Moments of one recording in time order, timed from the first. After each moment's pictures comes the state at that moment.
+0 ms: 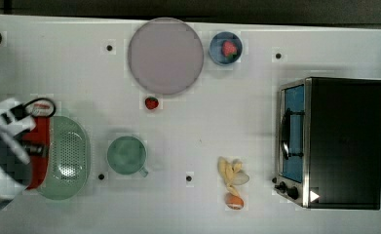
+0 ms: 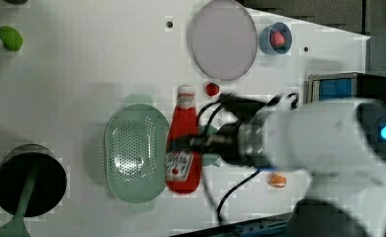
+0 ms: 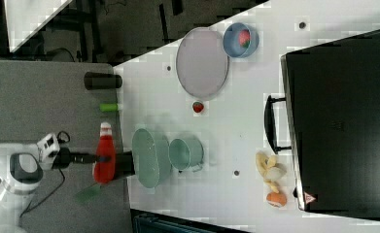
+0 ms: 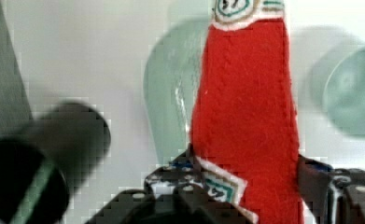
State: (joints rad) arm -0.30 0.33 1.04 -1.84 -0.10 0.41 0.12
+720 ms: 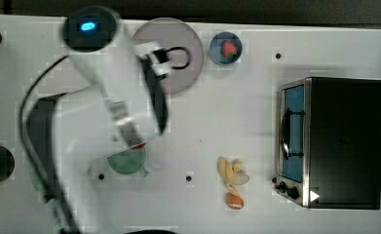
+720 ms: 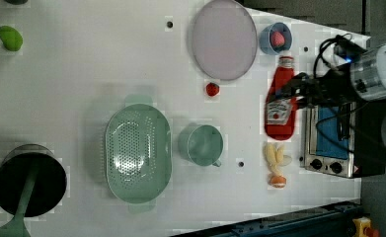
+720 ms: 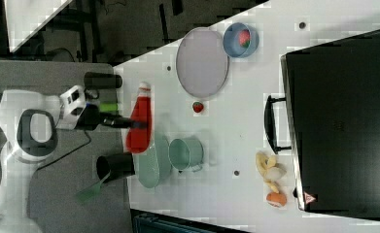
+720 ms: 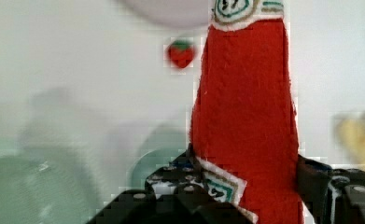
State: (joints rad) arm -0.66 0.31 0.96 -1.78 -0.22 0.20 -0.14
